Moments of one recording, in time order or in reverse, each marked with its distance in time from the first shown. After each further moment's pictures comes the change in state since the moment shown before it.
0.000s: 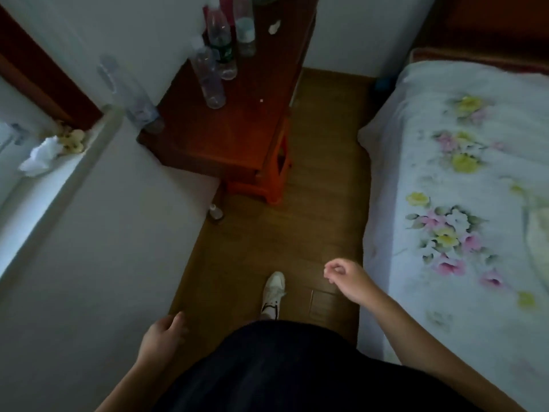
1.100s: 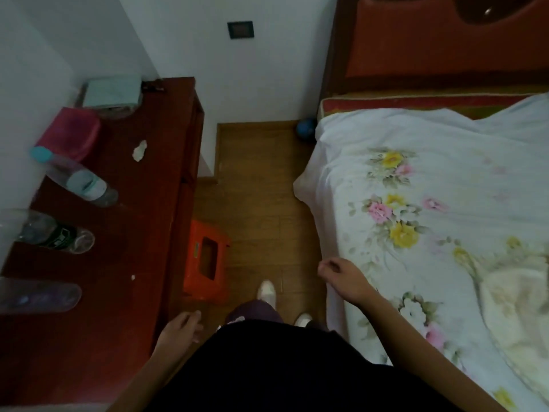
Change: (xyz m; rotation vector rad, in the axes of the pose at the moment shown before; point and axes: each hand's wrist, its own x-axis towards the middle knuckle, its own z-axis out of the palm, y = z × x) left_hand 0.151 0.565 0.186 0.221 -0.306 0.238; right_hand 0.244 -0.065 -0.409 0.217 0.315 0.081
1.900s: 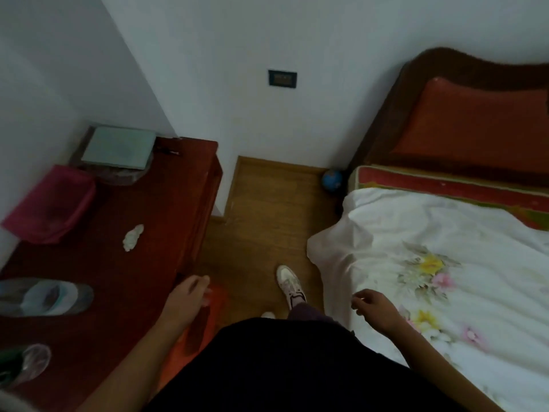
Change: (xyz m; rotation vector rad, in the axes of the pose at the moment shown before) left_hand 0.229 0.301 -0.075 -0.140 0.080 0.168; right_hand 0.288 -0.111 -0.137 -0.201 -0.037 0.161
